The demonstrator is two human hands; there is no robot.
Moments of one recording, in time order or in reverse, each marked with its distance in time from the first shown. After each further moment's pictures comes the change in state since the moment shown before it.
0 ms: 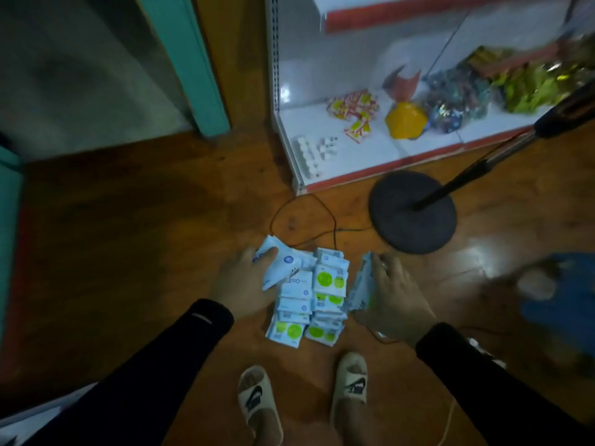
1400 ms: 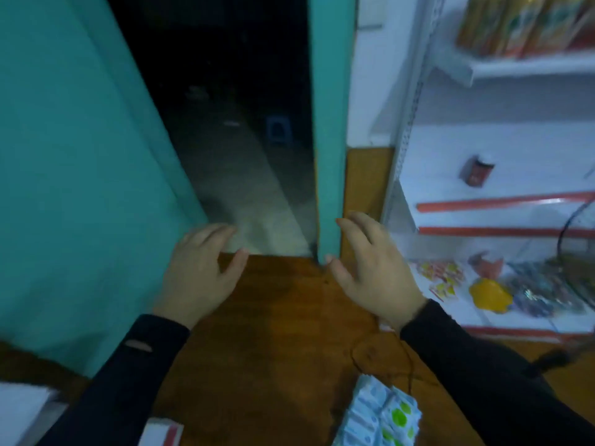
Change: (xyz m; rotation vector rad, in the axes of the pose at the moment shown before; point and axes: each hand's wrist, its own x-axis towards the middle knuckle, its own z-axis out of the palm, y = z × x) left_hand -0.309 -0.004 -0.311 0.063 0.964 -0.283; right_hand -0.115 -0.252 -0.282 0.201 0.740 -0.816
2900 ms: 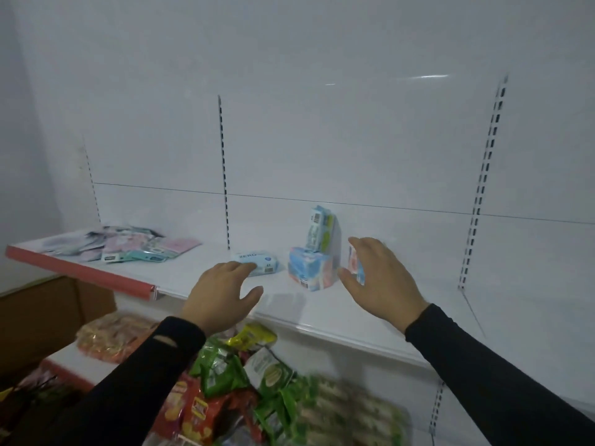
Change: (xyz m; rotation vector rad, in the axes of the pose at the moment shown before) left_hand -0.967 -0.043 -0.689 0.915 0.395 -1.557; right_hand -0.433 -1.059 -0.108 0.874 -0.428 -1.457
